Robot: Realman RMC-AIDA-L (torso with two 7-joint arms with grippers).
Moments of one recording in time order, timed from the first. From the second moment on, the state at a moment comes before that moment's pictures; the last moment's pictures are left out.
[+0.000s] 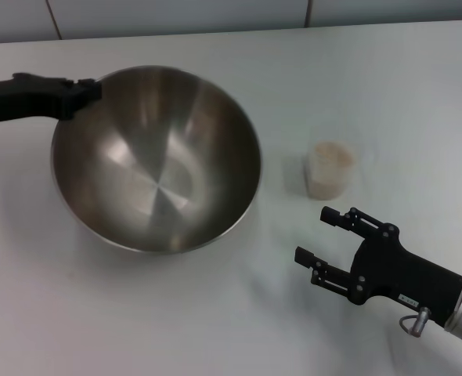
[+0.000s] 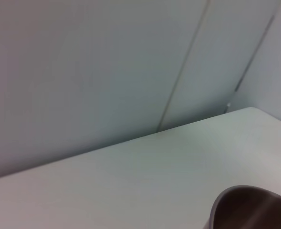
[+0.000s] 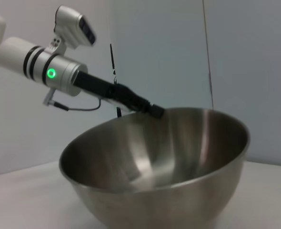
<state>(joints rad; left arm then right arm) -0.55 -2.07 0.77 0.93 2.08 1.31 -1.87 0.33 2.08 -0.20 -0.02 -2.13 -1.51 0.47</state>
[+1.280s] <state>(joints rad) -0.62 -2.07 0.91 0.82 2.00 1.22 -1.80 0.32 2.08 -0.20 -0.01 -2.13 -1.51 0.46</state>
